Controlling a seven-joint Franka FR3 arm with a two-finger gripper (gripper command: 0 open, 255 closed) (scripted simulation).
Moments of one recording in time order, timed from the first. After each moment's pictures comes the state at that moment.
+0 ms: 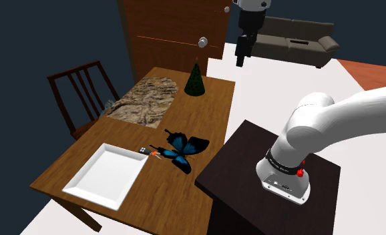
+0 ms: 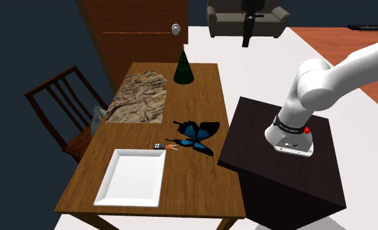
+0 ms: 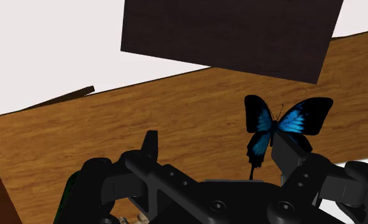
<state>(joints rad) 0.00 -0.82 -0.05 -2.38 -0.10 1.51 -0.17</state>
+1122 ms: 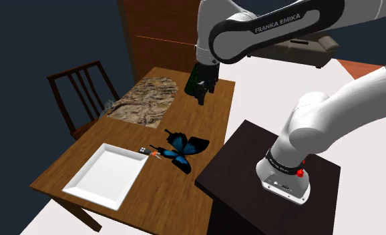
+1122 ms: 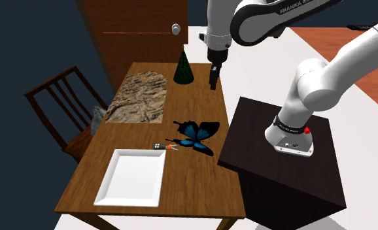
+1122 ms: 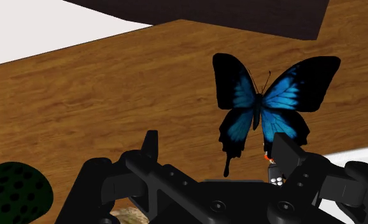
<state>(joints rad) 0.08 -0.56 0.10 -2.60 0.01 2.02 0.03</state>
